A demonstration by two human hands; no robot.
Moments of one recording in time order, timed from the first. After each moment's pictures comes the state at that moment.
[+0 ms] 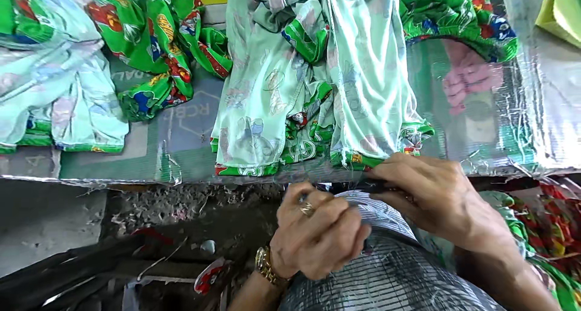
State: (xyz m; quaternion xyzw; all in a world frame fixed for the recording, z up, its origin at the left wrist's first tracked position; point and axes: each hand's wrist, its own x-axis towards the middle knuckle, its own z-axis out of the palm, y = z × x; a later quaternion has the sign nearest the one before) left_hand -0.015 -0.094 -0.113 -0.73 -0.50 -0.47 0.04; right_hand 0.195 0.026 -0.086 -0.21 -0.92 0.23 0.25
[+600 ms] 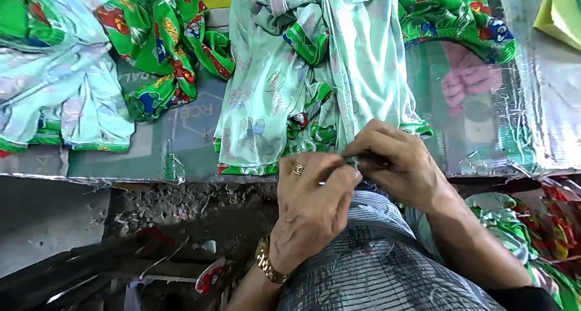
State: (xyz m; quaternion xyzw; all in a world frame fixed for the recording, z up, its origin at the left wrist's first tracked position) left_hand -0.015 -0.066 -0.095 -0.69 -0.59 -0.43 -0.02; right_hand 0.152 0.048 -0.091 -0.19 -0.85 0.38 0.32
